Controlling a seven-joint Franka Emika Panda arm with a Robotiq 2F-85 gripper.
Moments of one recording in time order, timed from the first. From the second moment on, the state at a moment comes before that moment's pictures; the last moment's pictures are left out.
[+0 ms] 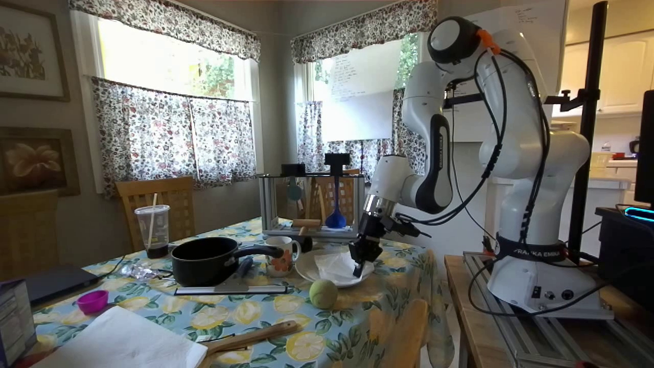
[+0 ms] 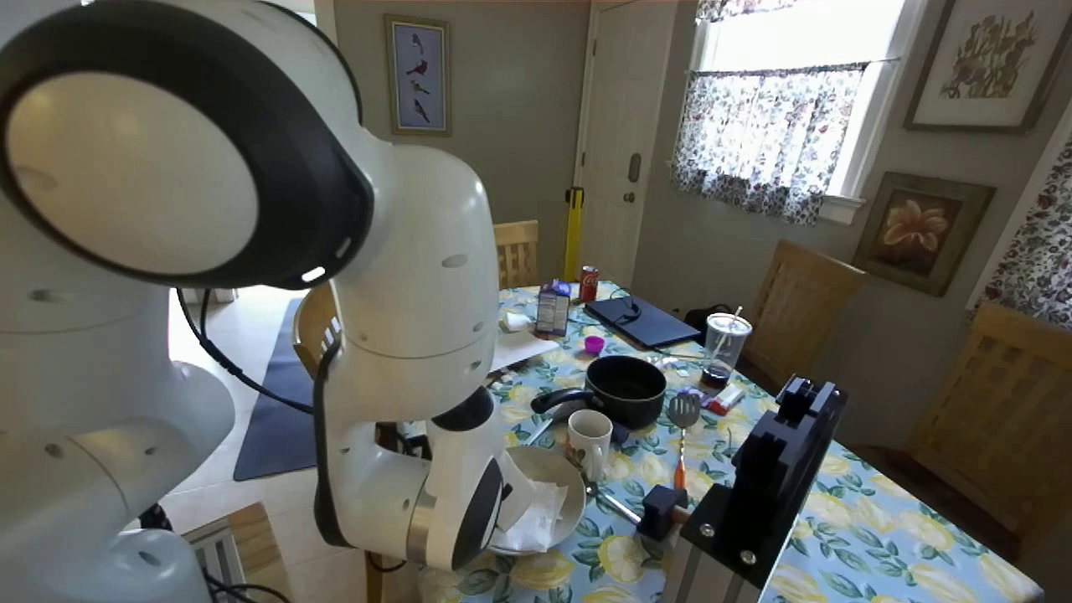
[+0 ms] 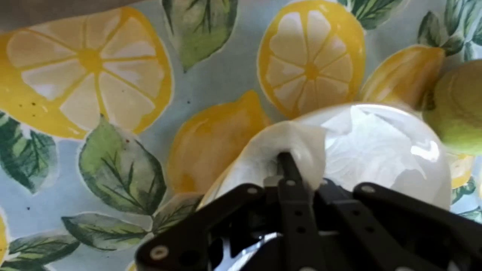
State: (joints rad) arm -0.93 0.37 0.47 -2.76 -1.18 3.36 1.27
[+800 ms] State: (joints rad) arm -1.08 0.37 0.58 -2.76 -1.25 3.29 1.39
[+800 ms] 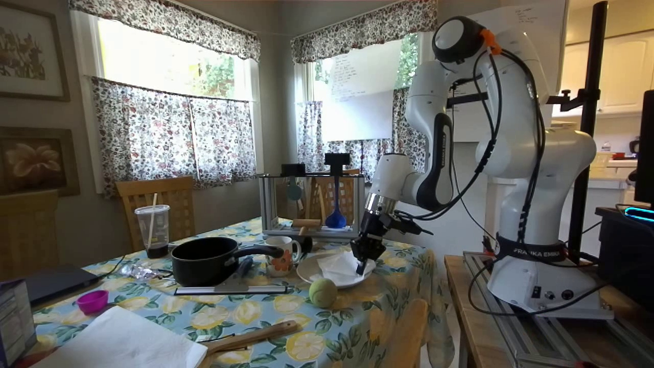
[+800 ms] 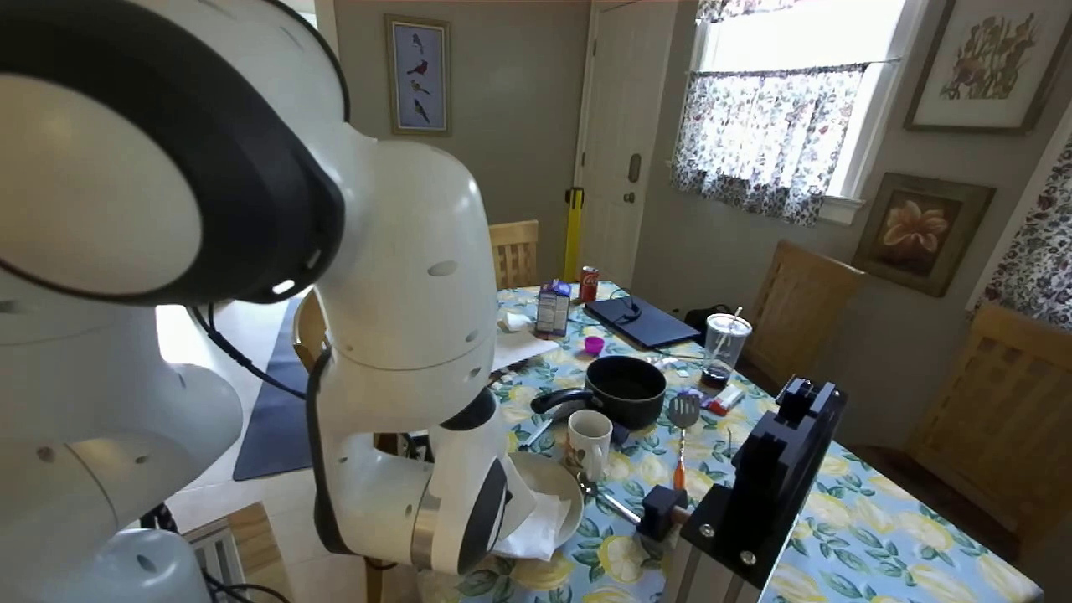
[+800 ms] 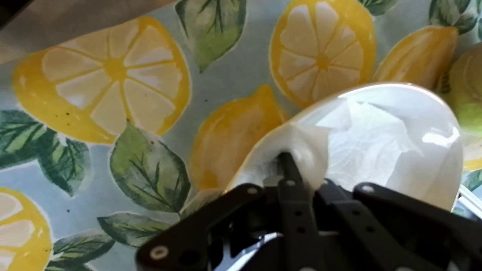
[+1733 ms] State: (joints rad) arm -1.18 0.40 0.80 -2.57 -1.07 3.00 1.21
